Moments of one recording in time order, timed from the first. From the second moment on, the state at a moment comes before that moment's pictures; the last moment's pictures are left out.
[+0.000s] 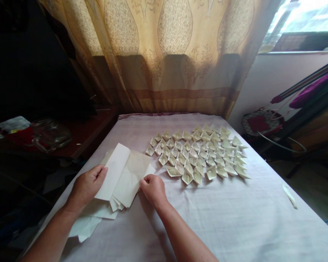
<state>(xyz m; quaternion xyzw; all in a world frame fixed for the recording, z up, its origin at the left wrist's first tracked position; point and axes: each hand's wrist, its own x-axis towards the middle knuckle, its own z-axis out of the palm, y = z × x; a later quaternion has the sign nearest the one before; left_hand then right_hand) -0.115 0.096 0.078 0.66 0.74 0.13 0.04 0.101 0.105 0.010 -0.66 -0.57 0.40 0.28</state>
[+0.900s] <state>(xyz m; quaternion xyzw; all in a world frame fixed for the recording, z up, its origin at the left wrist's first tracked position) -0.054 0.079 0.048 0.78 0.63 -0.01 0.04 0.117 0.089 0.011 -0.64 -0.55 0.42 0.32</state>
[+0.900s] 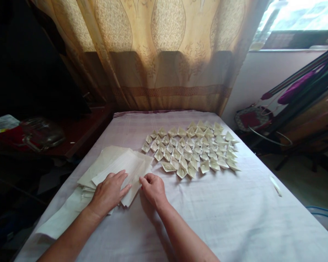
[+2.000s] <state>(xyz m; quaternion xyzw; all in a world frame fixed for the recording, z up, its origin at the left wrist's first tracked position) -0.087 0.111 0.056 0.73 0.68 0.01 -0.01 0.202 0.030 0.002 -0.65 -0.64 0.18 0.38</state>
